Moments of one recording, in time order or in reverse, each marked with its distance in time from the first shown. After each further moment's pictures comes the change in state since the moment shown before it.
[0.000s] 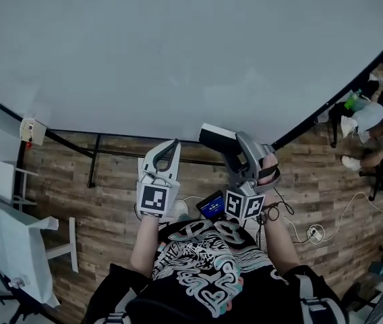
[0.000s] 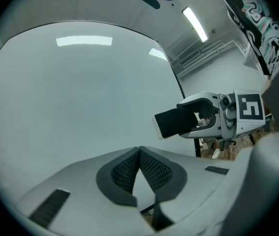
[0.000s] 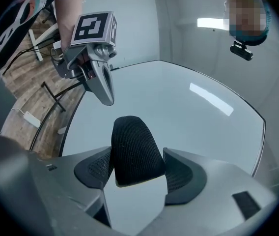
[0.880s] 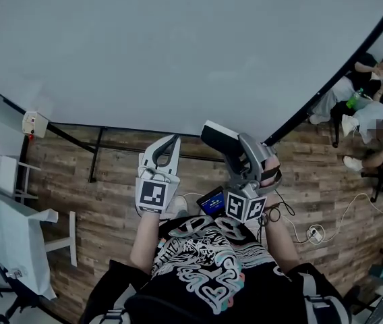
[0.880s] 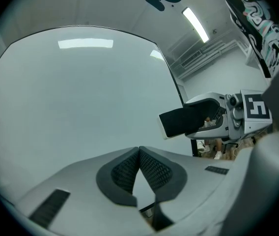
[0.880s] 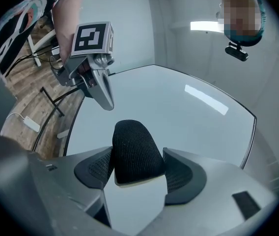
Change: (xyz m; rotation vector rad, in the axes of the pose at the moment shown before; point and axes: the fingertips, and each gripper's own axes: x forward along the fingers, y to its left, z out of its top) left arm -0.005 -0.026 0.015 -0.006 -0.025 0.030; right arm -0.039 -0.015 -0.004 0.038 -0.037 -0.027
